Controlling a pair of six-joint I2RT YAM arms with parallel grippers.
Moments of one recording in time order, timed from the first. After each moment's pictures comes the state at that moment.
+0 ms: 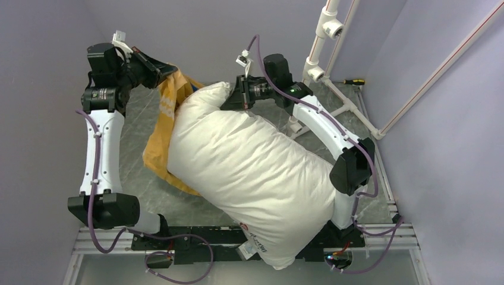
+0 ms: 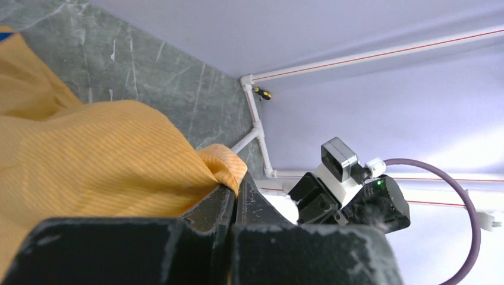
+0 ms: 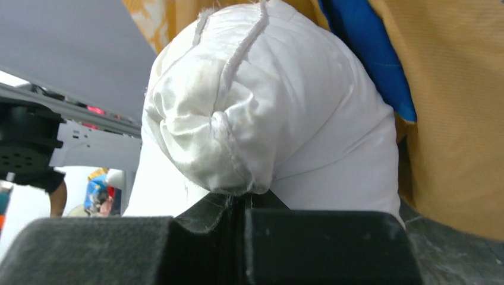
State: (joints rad) left arm 0.09 1.43 1.73 -0.58 0.56 -0.90; right arm 0.56 1.85 1.81 -0.30 -0.90 0.47
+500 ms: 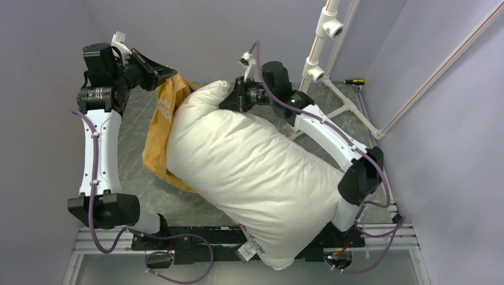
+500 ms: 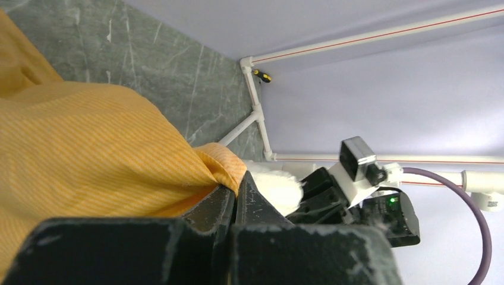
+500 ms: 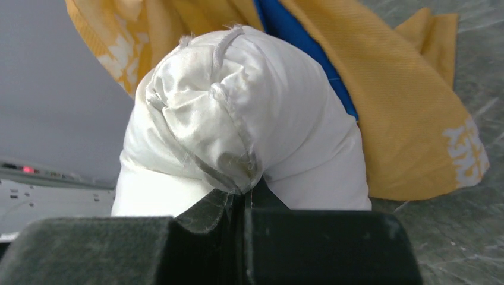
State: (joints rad) left arm 0.12 1.44 1.77 -0.63 0.66 -0.89; right arm 0.66 1.77 1.77 -0.32 -0.55 0.42
